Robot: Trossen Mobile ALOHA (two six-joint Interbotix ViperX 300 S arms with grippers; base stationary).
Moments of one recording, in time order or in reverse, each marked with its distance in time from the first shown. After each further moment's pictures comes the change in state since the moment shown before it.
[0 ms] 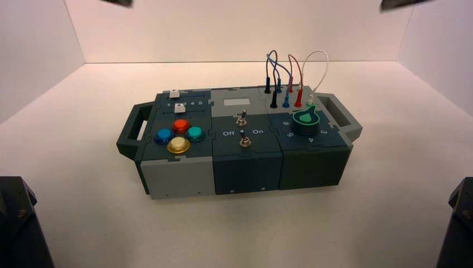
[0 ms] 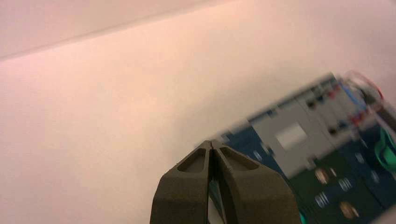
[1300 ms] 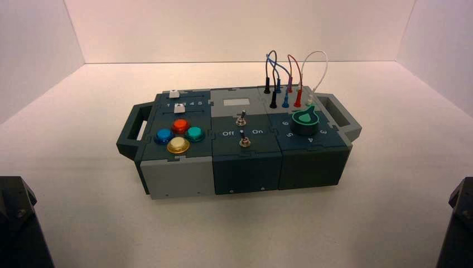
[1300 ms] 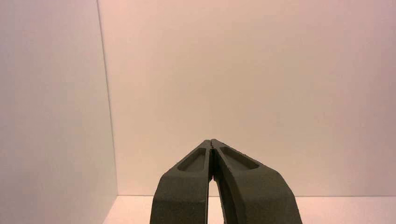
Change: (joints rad) left arm 0.422 -0.345 0.207 0.002 -0.723 -0.002; right arm -0.156 -0.371 0.181 -0.005 -0.626 -0.006
